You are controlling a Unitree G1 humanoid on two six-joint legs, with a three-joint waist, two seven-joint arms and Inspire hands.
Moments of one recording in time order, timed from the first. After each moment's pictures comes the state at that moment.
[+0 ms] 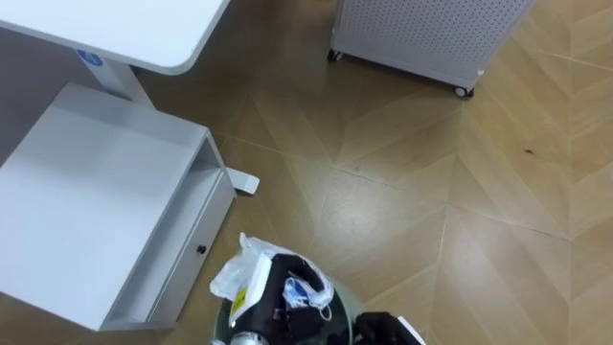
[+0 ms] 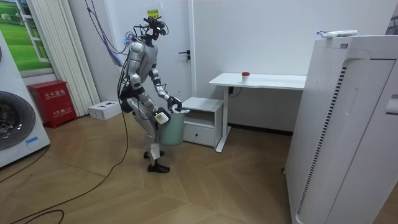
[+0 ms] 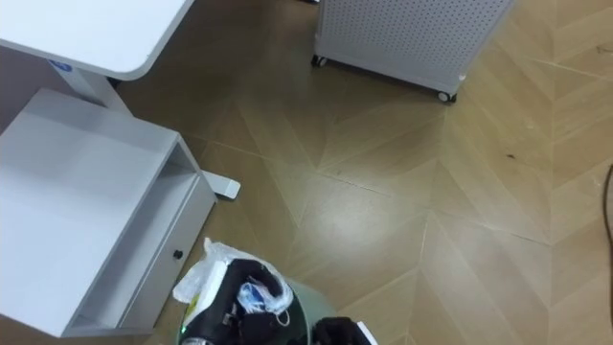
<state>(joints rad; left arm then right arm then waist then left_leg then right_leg) -0.32 0.11 -0.61 0.97 0.19 -0.40 0.48 -0.19 -0.18 0.50 0.87 0.50 -0.23 0.03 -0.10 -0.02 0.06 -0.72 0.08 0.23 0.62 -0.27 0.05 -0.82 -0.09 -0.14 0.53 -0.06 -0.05</state>
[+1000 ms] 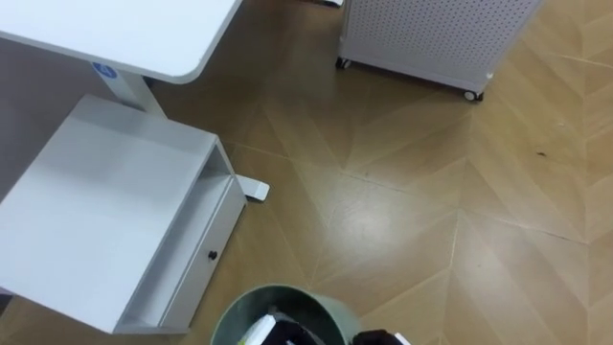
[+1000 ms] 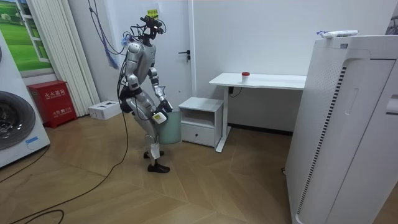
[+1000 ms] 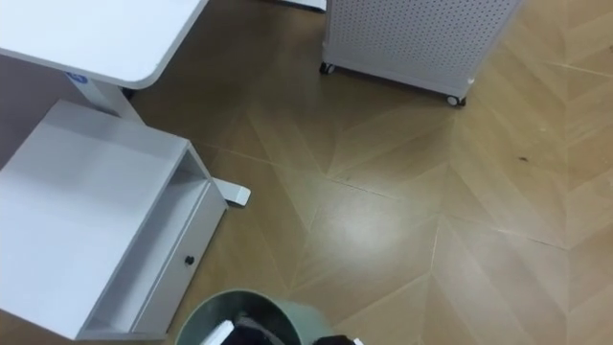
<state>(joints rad) -0.28 0.14 -0.61 1.10 0.19 -0.35 0.14 -0.14 -0.20 0.53 0.85 0.47 -0.22 0.07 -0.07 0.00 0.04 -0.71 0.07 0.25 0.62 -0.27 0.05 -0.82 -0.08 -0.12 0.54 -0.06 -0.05</state>
